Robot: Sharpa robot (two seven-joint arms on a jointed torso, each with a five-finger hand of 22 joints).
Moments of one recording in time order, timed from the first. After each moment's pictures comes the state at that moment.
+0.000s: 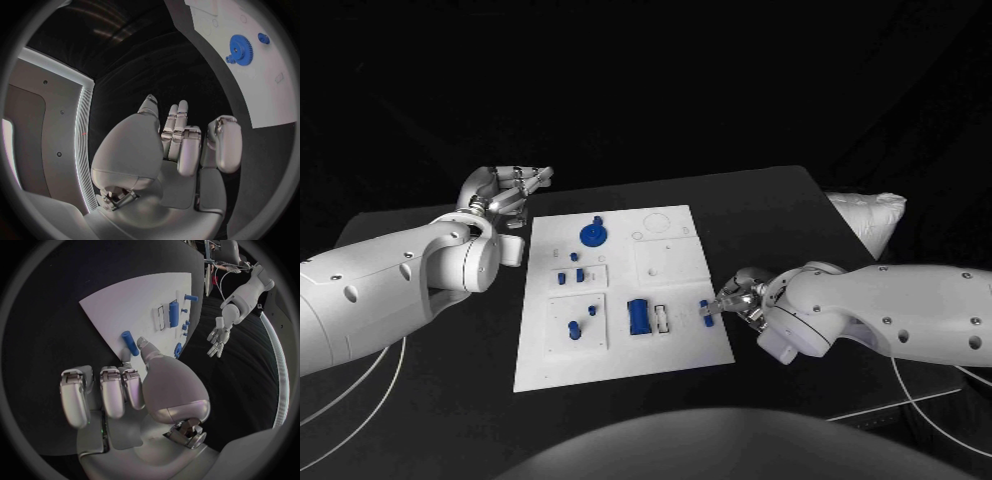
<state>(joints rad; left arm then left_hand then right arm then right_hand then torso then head) 1.25 -0.63 -0.22 1.18 -0.12 -0.47 0.40 1.39 0.01 -0.08 0.29 0.17 0.97 0.17 0.08 0.08 1.11 0.11 0.07 0.07 1.47 0.04 1.56 1.31 0.04 1.46 0.15 1.43 1.31 1.10 -1.06 -0.24 1.86 -0.71 -0.53 -0.64 1.22 0.04 0.09 -0.04 0.24 0.66 0.14 0.59 0.68 1.47 0.07 1.57 1.31 1.46 0.02 1.56 1.31 0.01 1.47 0.13 1.57 1.31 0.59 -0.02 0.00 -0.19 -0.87</state>
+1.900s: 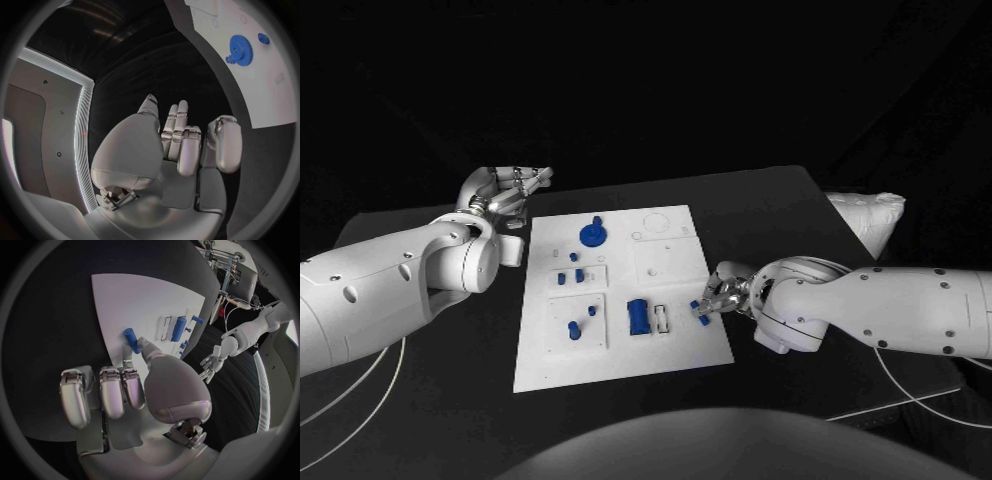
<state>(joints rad) 1.25 -0.63 -0.22 1.18 -0.12 -0.47 0.39 1.39 0.01 -0.08 0.29 0.17 0.97 0.17 0.08 0.08 1.11 0.11 0.07 0.07 1.47 0.04 1.56 1.31 0.04 1.46 0.15 1.43 1.31 1.09 -1.00 -0.23 1.81 -1.02 -0.36 -0.66 1.17 0.03 0.15 0.01 0.22 0.78 0.17 0.49 0.72 1.47 0.09 1.57 1.31 1.47 0.03 1.56 1.31 0.01 1.47 0.13 1.57 1.31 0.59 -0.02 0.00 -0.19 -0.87</state>
